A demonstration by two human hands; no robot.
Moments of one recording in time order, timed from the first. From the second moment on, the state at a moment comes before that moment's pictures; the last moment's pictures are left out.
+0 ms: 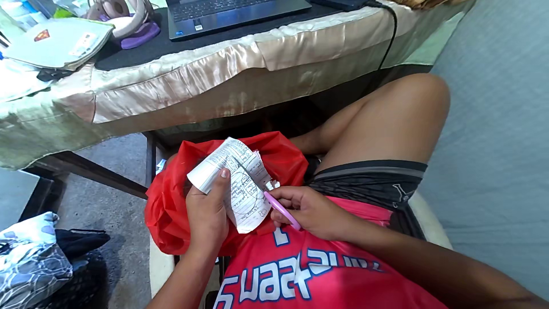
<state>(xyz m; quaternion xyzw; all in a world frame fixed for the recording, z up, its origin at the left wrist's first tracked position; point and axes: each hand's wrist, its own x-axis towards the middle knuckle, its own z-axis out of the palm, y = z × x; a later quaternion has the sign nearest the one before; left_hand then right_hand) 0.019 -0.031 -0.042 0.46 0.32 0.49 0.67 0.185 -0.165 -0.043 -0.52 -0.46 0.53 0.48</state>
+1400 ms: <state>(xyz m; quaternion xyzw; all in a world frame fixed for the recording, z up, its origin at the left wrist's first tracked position) 0.023 -0.023 -0.039 0.49 0.39 0.43 0.65 0.176 -0.169 -0.033 -0.56 -0.42 0.53 0.47</state>
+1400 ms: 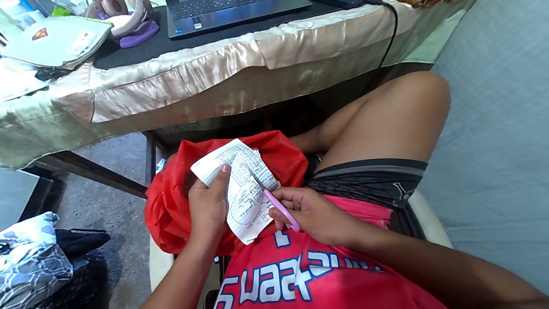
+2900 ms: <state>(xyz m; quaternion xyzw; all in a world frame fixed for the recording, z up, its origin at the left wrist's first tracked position) 0.025 -0.021 -0.051 0.49 0.40 0.31 0.71 0.175 -0.152 -0.045 -0.60 -0.36 0.53 0.48</state>
